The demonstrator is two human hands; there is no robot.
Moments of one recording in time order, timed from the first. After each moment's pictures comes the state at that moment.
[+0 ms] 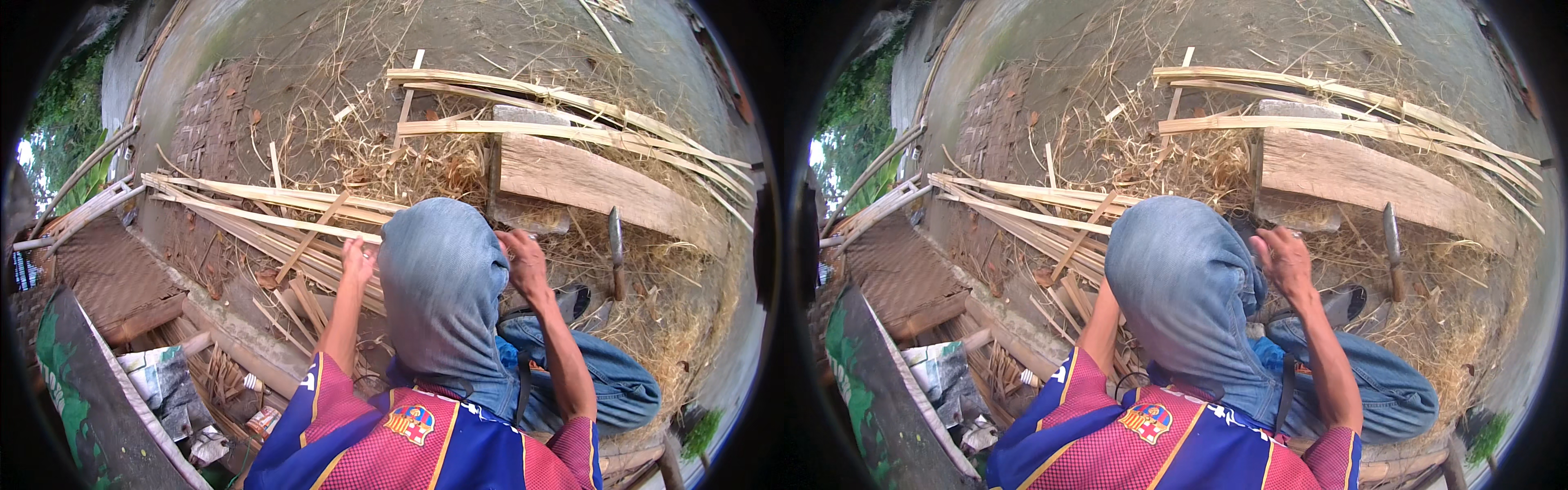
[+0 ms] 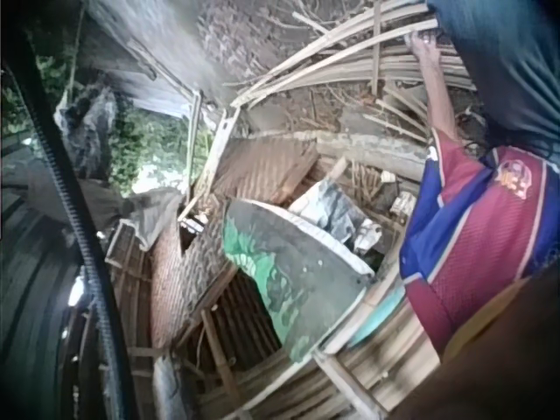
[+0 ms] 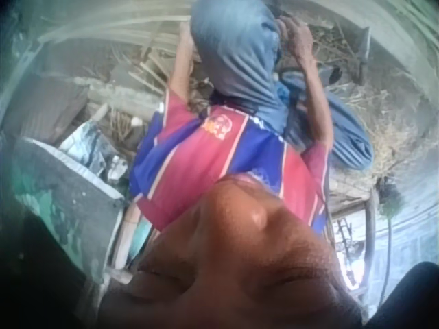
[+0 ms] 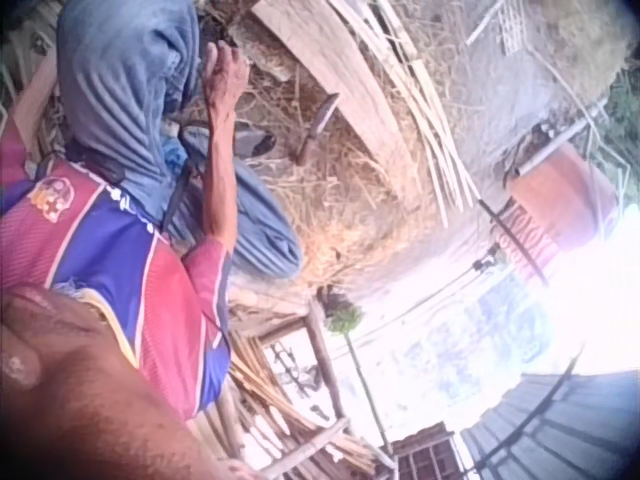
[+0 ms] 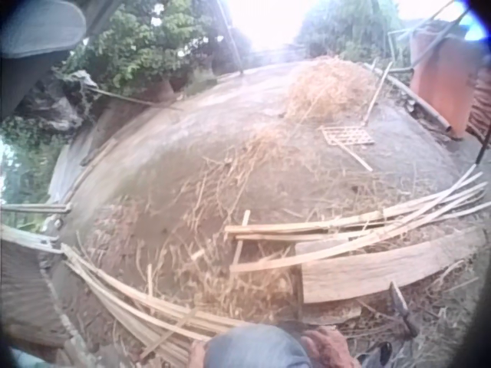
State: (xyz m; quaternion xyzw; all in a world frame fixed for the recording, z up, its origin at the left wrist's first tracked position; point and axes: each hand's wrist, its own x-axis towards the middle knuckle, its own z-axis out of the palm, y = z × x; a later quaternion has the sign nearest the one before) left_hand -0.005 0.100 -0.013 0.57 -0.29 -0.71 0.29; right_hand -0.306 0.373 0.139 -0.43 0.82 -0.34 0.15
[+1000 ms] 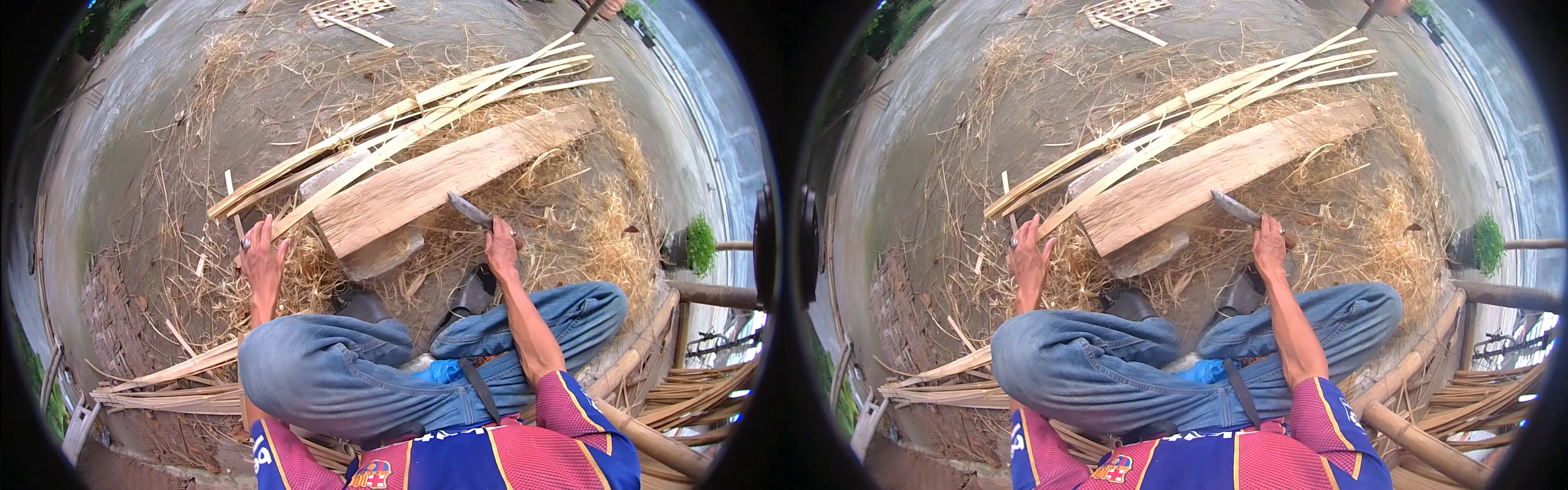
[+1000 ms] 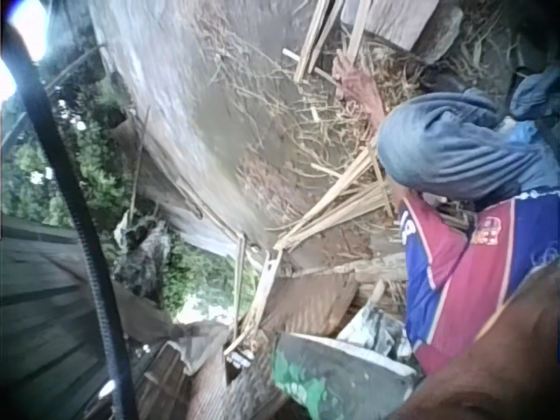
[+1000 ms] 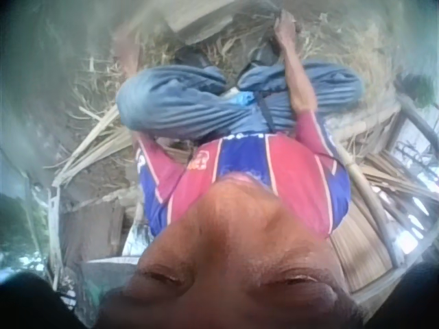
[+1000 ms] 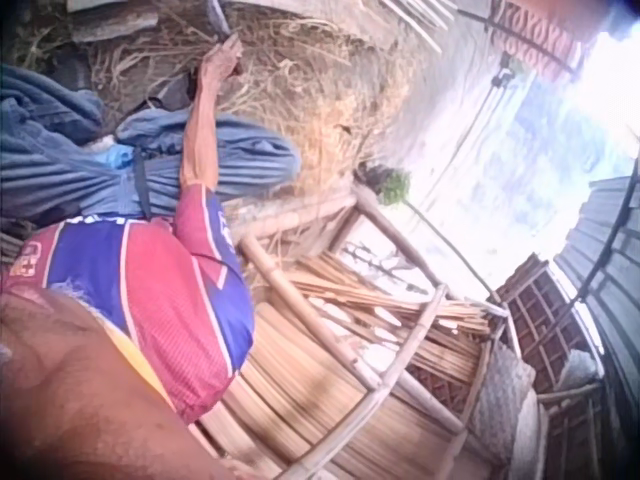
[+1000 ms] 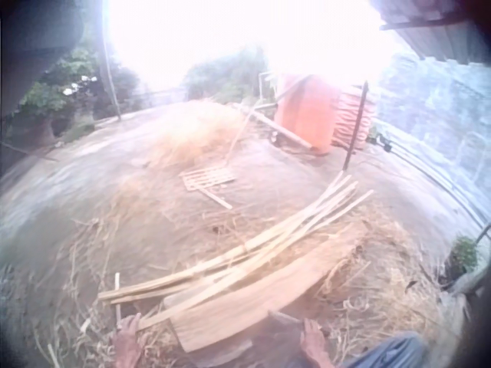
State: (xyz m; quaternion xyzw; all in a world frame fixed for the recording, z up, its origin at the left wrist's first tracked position) left_hand -0.313 0.071 0.144 0.11 -0.98 -0.08 0.17; right_hand -0.411 0.603 0.034 -0.05 0.99 -0.13 -0.09
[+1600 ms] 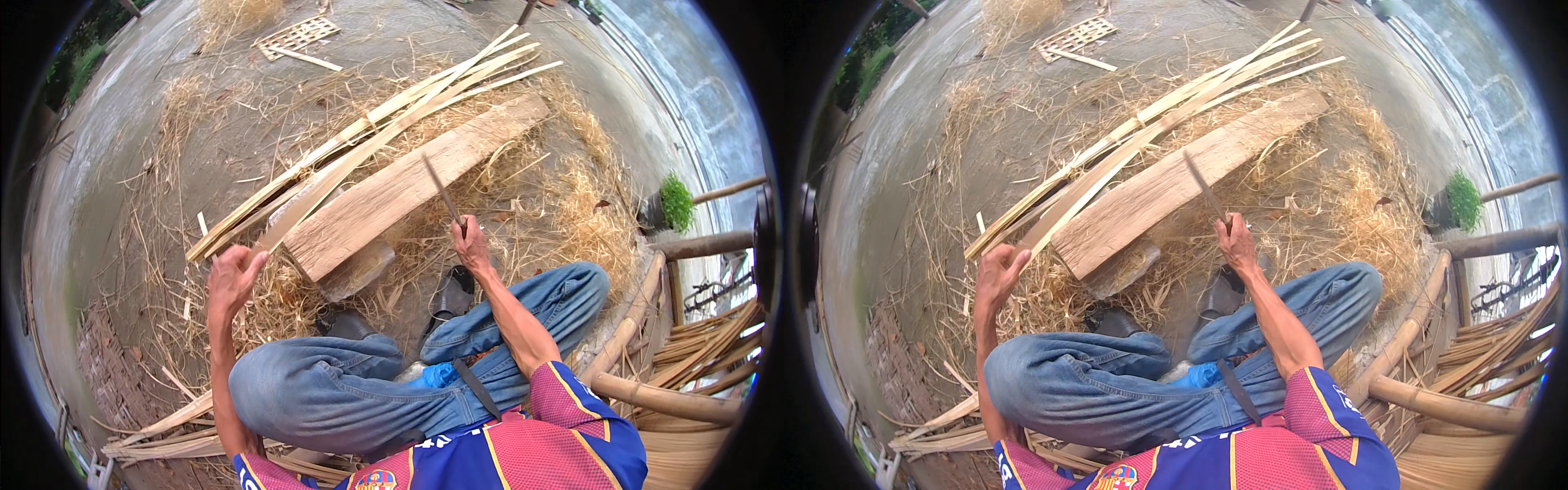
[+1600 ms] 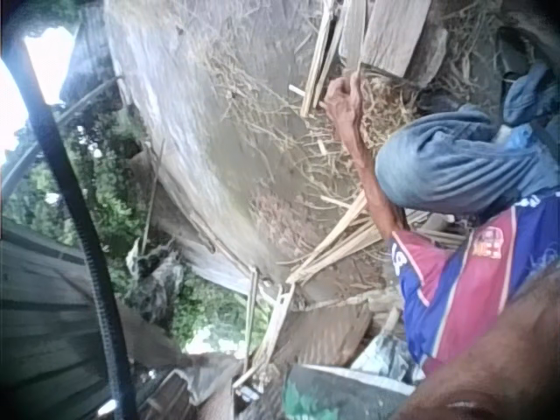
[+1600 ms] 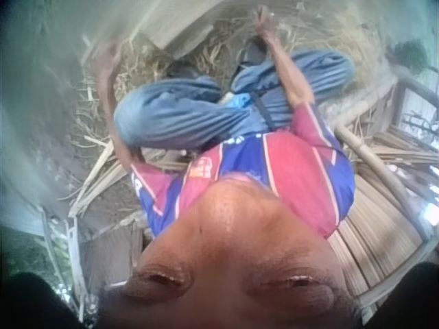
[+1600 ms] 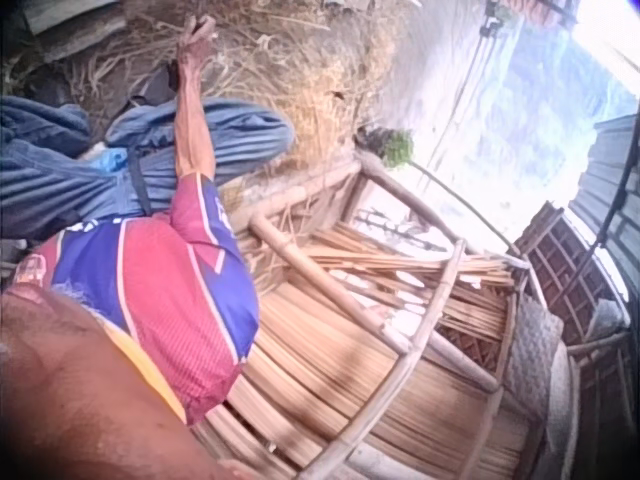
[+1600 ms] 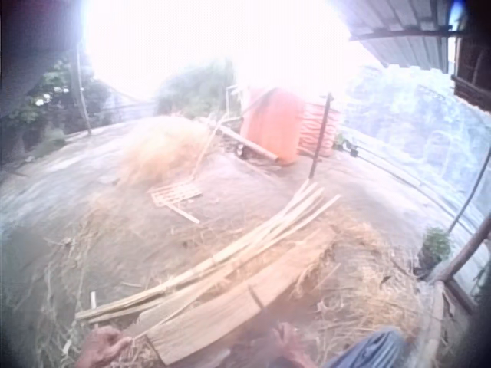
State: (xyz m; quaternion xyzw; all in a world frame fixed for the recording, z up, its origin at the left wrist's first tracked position) left_hand -0.349 0.073 0.252 0.11 -0.95 -0.29 -0.07; right_hand -0.414 0.578 0.079 0.02 0.94 -0.33 -0.07
